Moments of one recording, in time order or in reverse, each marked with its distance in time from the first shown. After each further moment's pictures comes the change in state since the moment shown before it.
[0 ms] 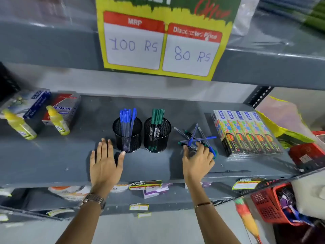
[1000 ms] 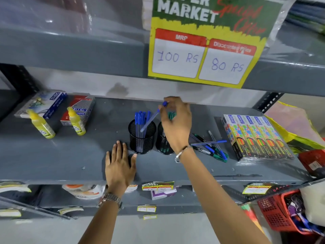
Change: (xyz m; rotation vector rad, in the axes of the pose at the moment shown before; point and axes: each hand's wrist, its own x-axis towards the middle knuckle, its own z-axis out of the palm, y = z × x) left_hand -0.001 0.001 -0.003 0.040 -0.005 -0.003; right_hand 0.004 -0.168 -0.057 0.684 -0.191 -0.449
